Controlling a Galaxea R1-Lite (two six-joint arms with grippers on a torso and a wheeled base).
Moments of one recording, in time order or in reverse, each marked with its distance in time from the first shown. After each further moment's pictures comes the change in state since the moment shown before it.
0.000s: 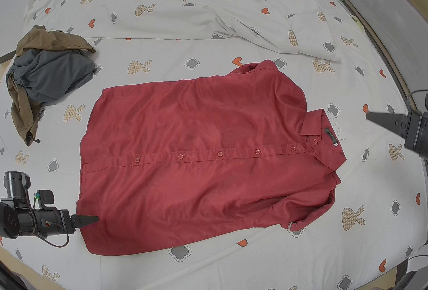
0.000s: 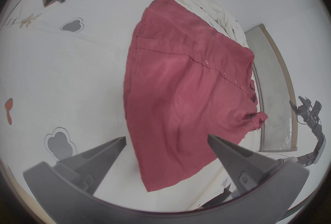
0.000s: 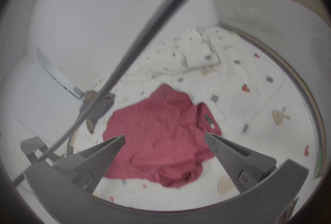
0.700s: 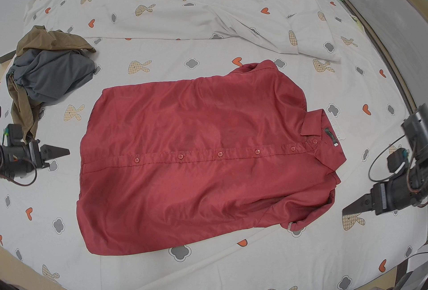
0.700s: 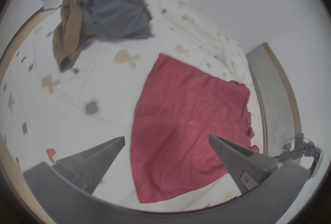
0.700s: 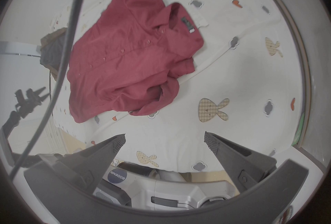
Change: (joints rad) left arm -0.006 -0.255 -0.541 0.574 0.132 -0.145; right arm 0.046 0.232 -0.105 0.656 0.009 0.014
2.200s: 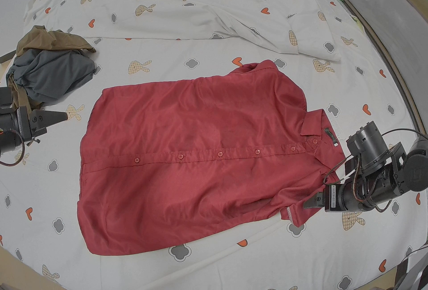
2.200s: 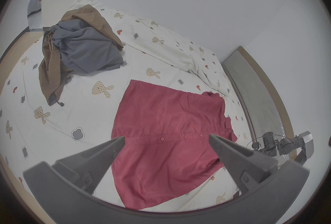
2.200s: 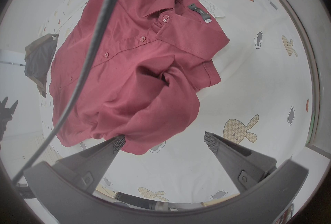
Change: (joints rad) left arm -0.143 -0.145 -0.165 0.076 0.013 -0.053; right arm 0.114 0.295 0.087 -0.412 -0.146 0.162
